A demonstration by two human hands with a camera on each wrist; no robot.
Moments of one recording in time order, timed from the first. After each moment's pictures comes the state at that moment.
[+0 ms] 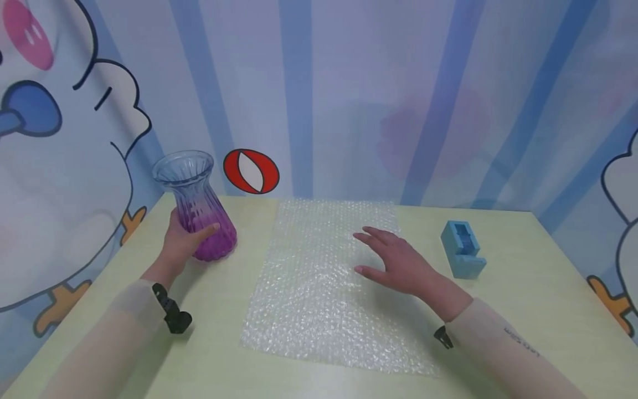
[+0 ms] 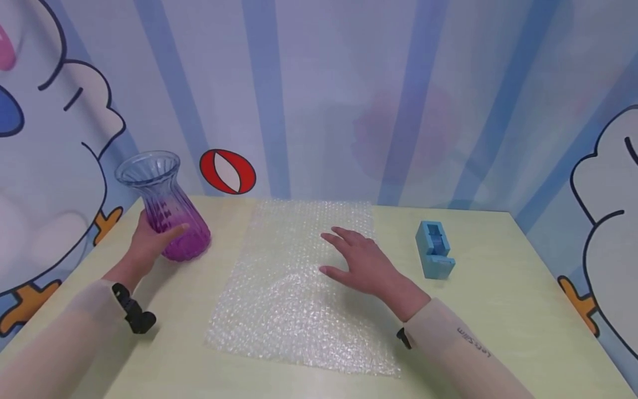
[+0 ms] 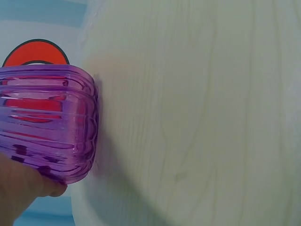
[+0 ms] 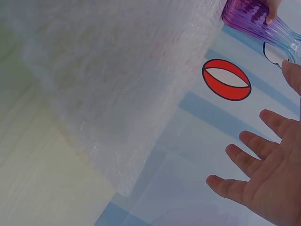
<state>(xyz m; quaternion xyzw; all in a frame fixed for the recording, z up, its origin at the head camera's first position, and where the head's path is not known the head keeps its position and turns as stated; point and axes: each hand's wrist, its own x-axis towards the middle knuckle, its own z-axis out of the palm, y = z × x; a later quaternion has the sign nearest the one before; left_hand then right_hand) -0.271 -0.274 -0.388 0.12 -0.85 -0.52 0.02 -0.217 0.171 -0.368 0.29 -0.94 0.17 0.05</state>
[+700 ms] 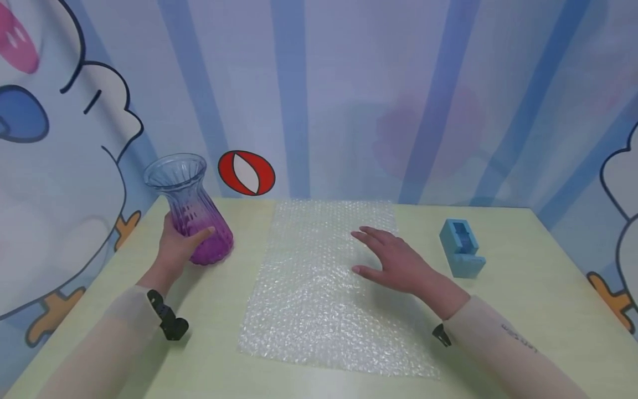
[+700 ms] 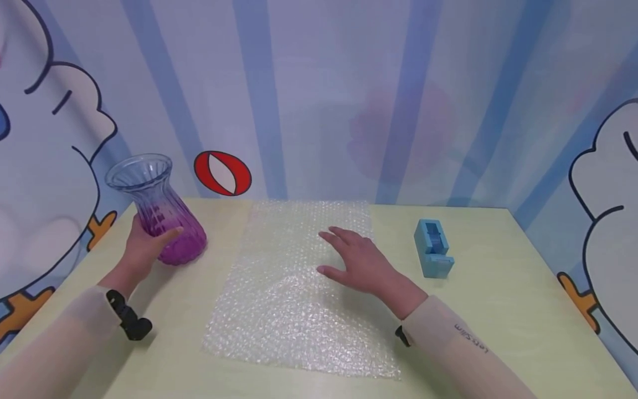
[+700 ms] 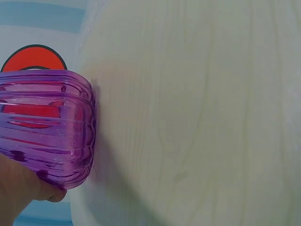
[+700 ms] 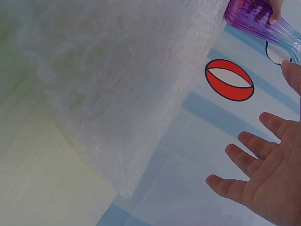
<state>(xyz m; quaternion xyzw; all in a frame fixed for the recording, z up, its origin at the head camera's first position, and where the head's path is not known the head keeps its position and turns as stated) -0.272 -0.273 -0.388 0.12 -0.84 -0.53 0.02 -0.224 0.171 -0.370 0.29 -0.94 0.17 0.04</state>
